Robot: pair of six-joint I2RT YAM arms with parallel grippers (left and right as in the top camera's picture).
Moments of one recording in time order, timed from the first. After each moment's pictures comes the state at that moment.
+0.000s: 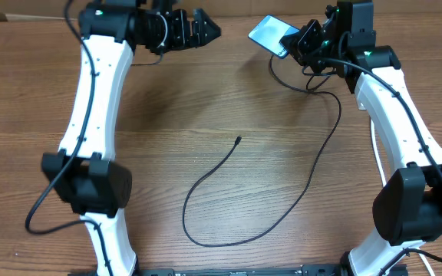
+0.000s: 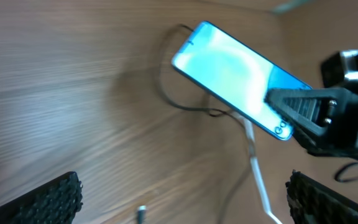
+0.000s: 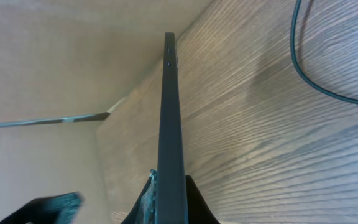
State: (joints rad) left arm -0.14 2.12 2.24 -1.05 0.70 -0.27; right arm 0.11 1.85 1.63 -0.50 -0.49 0.91
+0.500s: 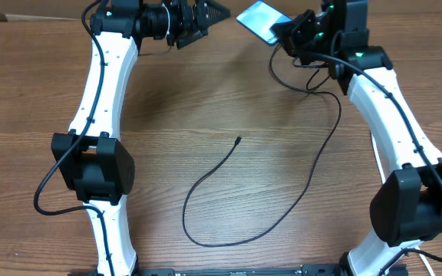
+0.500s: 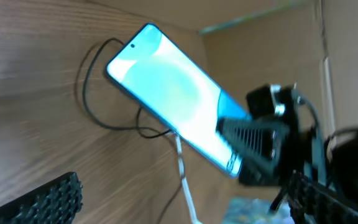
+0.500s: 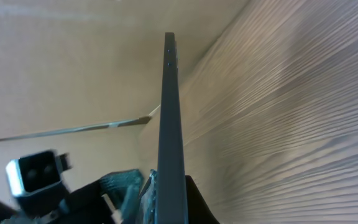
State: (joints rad) left arm -0.12 2.22 2.23 -0.76 0.98 -0.59; right arm 0.17 1.85 1.63 -0.34 -0.51 1.14
